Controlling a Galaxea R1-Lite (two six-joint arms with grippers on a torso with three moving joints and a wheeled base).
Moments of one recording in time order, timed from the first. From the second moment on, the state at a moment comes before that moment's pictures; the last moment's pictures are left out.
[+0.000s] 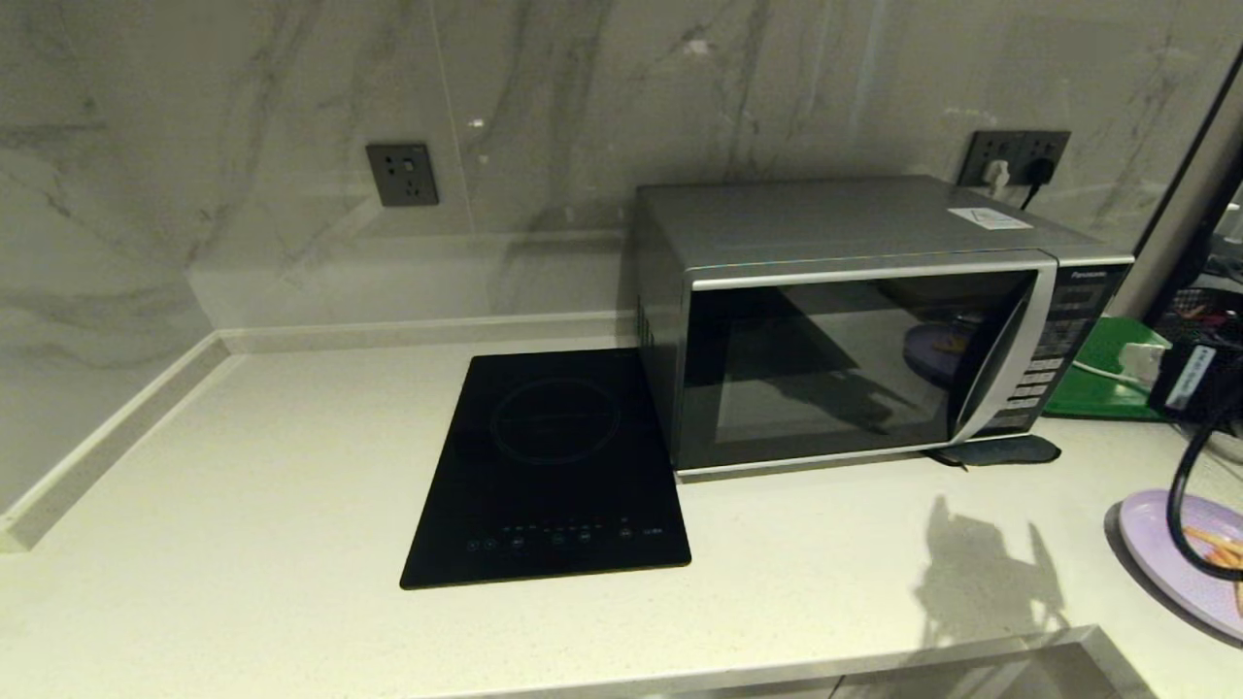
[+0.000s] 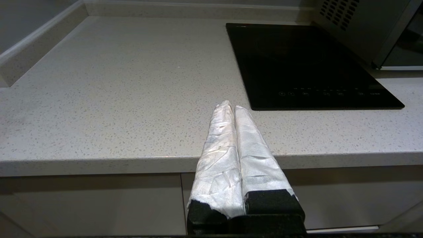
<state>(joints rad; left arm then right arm) 0.00 0.00 0.00 -0.01 0.02 -0.07 0.14 1.32 -0.79 -0.26 -0.59 0.21</state>
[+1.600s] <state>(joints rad) 0.00 0.00 0.00 -0.01 0.02 -0.07 0.31 1.66 -0.76 -0.72 -1.13 0.15</state>
